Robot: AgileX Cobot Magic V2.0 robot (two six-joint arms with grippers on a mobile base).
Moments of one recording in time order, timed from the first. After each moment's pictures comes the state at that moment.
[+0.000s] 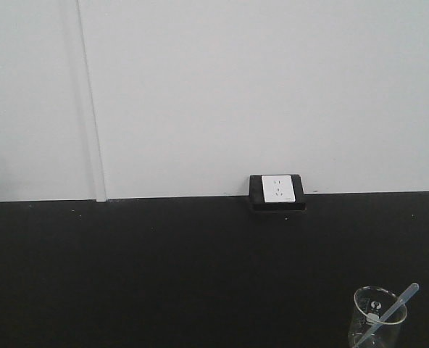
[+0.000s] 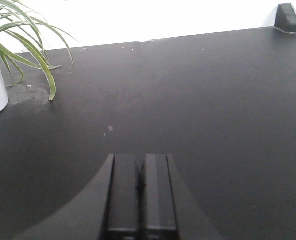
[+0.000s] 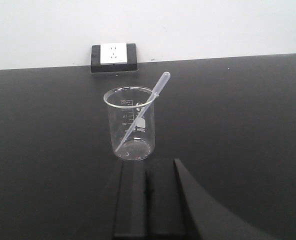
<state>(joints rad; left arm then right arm) -0.07 -0.01 0.03 -0.02 0.01 0.05 -0.01 -0.01 0.03 0.00 0.21 0.02</state>
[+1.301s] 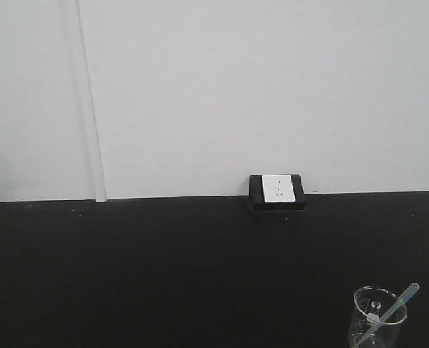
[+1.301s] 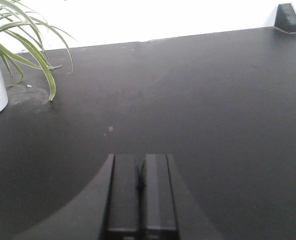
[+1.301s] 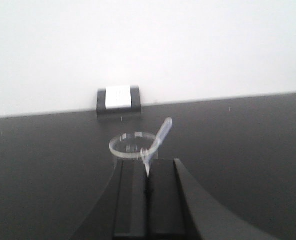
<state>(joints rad) -0.07 -0.01 0.03 -0.02 0.01 0.05 -0.01 -0.01 0.03 0.02 0.03 0.03</state>
